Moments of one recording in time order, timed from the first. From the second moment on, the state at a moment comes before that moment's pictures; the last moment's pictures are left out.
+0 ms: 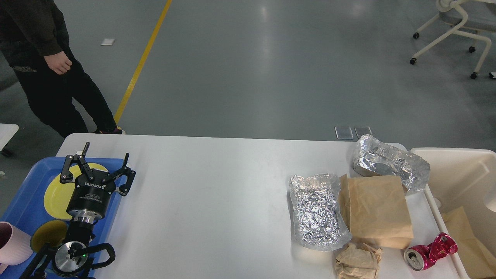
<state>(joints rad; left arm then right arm) -0.14 0.08 -1.56 -0.92 0.22 -0.57 -0.14 1.47 -0.79 -1.34 0.87 0.33 0.34 -0.28</state>
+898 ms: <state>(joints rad) -0.14 0.08 -1.56 -0.92 0.22 -0.57 -0.14 0.50 -0.37 -0.87 0.04 0.33 0.06 -0.27</state>
